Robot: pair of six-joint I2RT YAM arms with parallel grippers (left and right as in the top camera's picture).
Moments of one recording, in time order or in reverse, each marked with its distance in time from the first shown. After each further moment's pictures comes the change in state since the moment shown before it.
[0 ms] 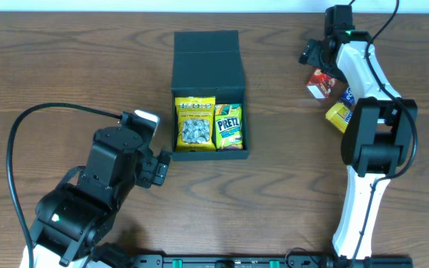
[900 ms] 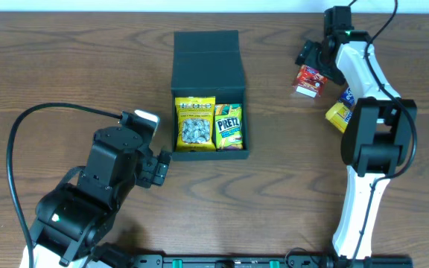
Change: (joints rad) left arm 0.000 0.000 0.000 0.000 0.000 0.000; right arm 0.000 0.009 -0.001 -0.027 -0.068 0.014
